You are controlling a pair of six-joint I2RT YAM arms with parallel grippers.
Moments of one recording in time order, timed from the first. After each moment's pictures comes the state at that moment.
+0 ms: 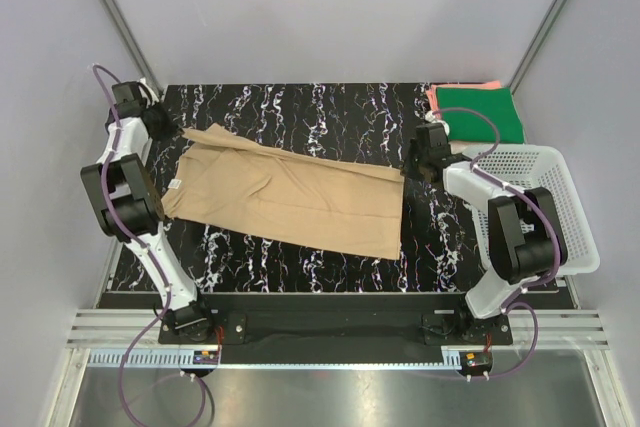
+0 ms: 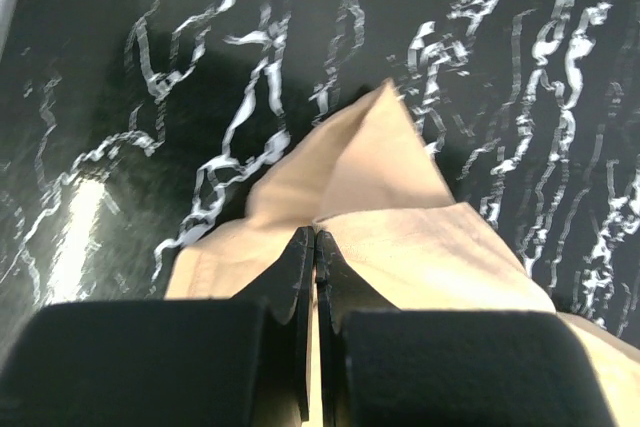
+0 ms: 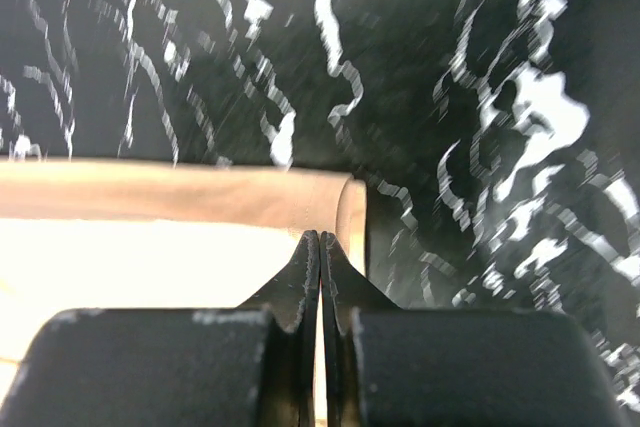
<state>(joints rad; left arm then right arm) 0.34 2.02 1.65 -0.42 0.33 -0.27 0.23 1.67 1.02 -0.13 0.07 0.49</state>
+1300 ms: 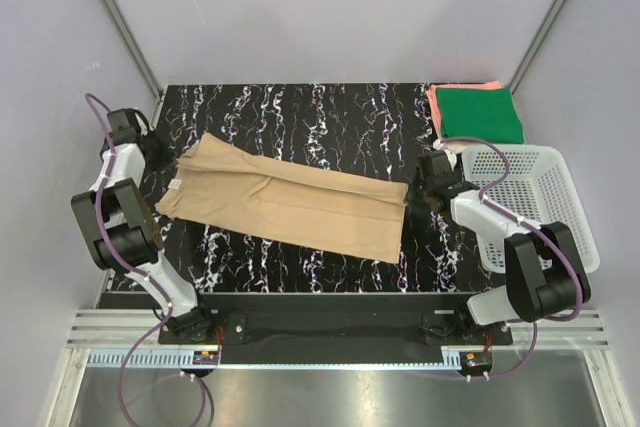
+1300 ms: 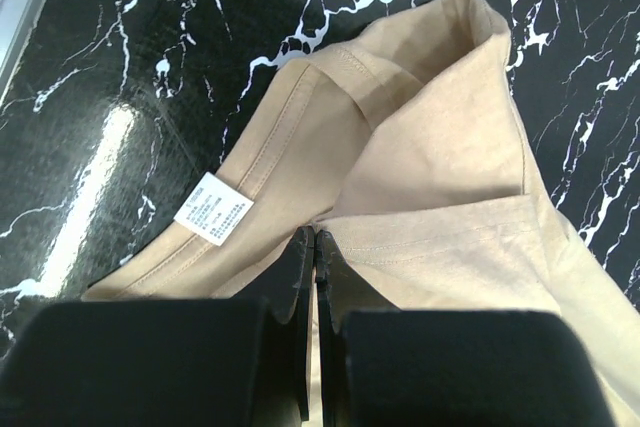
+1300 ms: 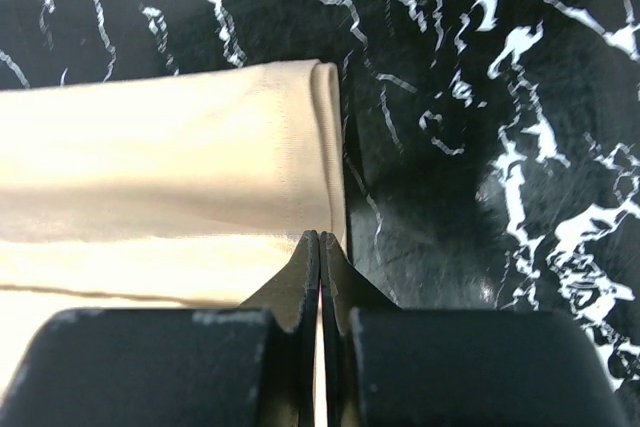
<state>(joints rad) 0.39 1.75 1.28 -0.43 0.22 -0.29 0.30 1.43 0.76 -0.20 0.12 0.64</state>
